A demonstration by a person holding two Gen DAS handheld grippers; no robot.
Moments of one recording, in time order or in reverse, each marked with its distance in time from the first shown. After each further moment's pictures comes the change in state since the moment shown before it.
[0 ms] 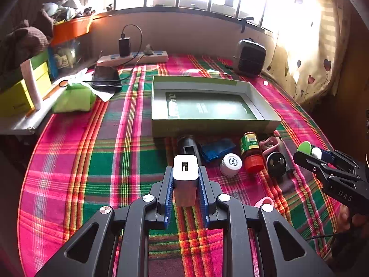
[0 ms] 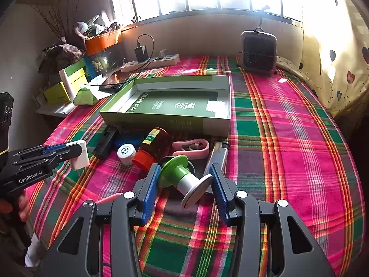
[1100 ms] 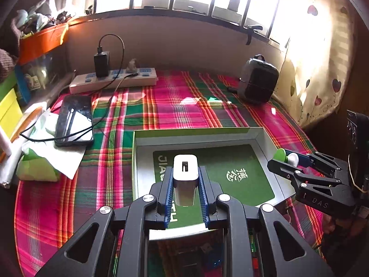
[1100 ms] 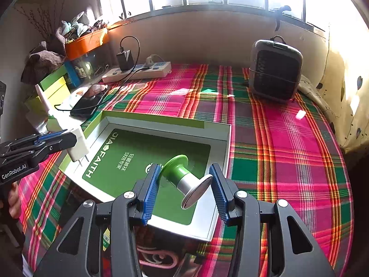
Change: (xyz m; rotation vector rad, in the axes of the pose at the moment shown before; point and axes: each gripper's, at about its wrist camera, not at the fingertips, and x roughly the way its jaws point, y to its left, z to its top) left arm 0.086 0.006 0.115 -0.006 0.001 -0.065; right arm 0.092 -0.035 0.111 -0.050 0.057 0.000
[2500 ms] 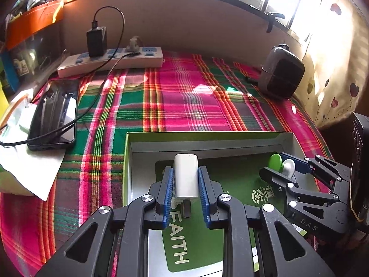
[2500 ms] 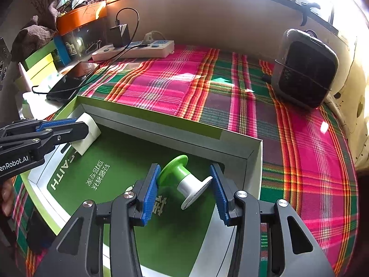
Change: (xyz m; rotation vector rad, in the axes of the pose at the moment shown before) left arm 0.070 0.016 0.020 -0.051 0.094 0.012; right arm 0.074 0.010 0.018 -0.089 0.086 -0.037
